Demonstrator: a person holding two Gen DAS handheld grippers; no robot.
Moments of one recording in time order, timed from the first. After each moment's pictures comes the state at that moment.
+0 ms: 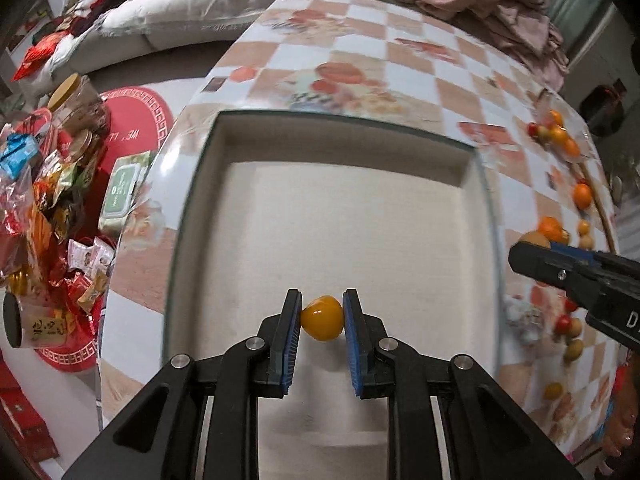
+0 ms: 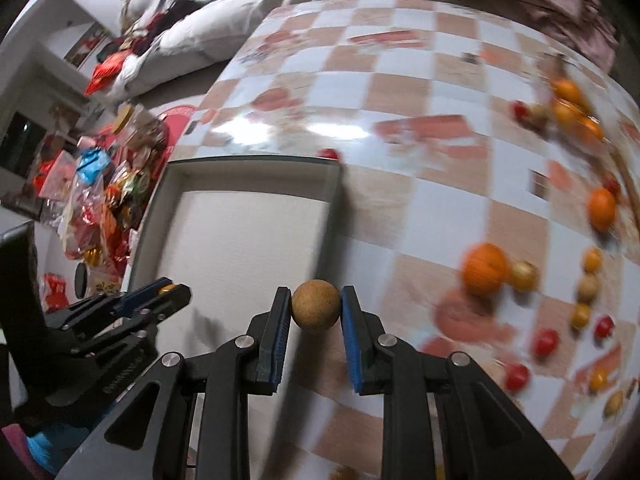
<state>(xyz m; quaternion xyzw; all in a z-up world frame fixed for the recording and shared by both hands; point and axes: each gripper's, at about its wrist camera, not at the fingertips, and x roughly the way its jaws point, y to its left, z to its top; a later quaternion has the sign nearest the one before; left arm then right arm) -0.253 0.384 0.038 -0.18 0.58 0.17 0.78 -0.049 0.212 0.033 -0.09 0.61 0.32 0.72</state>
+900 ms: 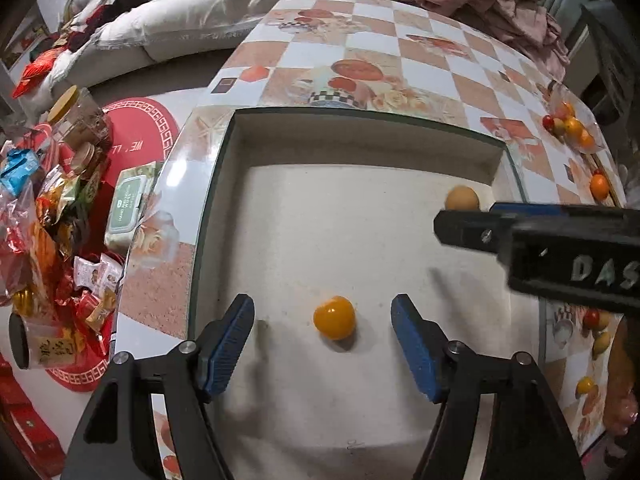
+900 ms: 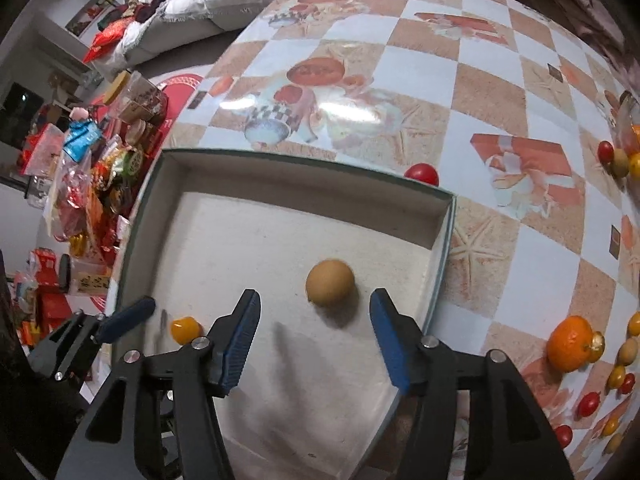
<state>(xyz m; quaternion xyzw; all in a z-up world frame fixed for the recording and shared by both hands) -0.256 0.398 0.024 -0.15 0.58 0.16 0.79 -0.039 0.284 -0.006 -0.12 0.63 0.33 0.70</state>
